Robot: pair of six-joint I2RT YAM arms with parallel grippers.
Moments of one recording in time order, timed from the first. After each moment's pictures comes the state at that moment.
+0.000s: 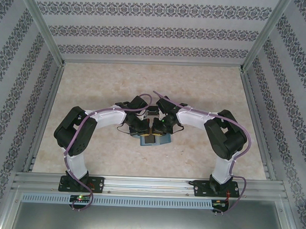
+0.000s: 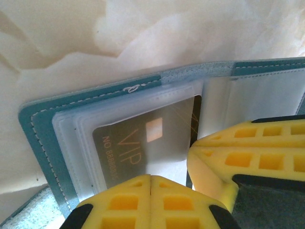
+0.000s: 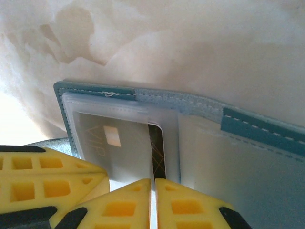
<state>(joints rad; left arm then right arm) -0.60 1.83 1.10 -0.52 0.45 -0.74 0.64 1.85 1.12 -0.54 -0.43 0.71</state>
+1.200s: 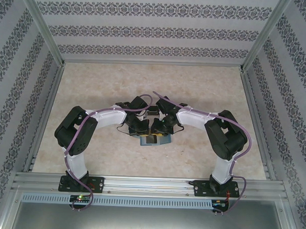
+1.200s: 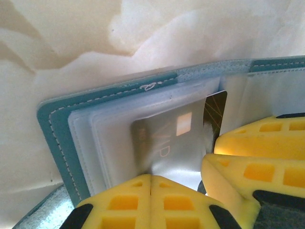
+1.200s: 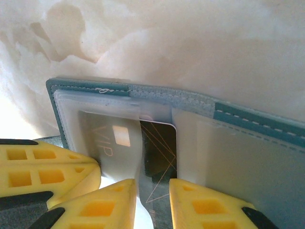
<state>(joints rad) -0.60 1.83 1.11 -0.55 0.42 -0.71 0.64 1.85 1.12 -0.57 -0.40 0.71</state>
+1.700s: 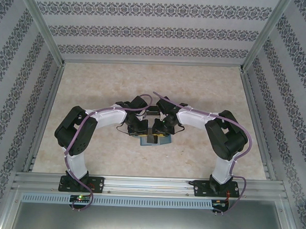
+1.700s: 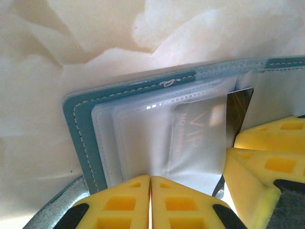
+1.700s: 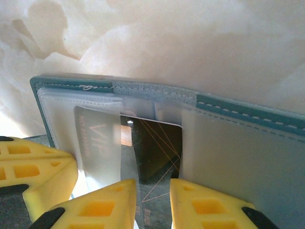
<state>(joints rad) -0.60 1.84 1.13 -0.60 0.39 -0.70 0.64 1.84 1.12 -0.59 -0.38 0.70</state>
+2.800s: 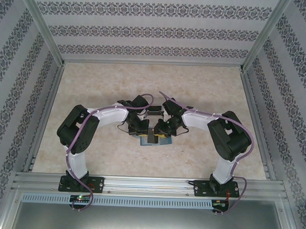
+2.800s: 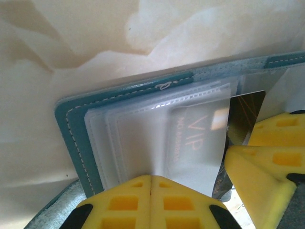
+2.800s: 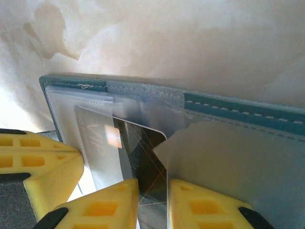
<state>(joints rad) -0.60 1.87 1.17 -0.65 0.40 -0.68 0.58 1.81 1.01 -0.45 -0.52 0.71</state>
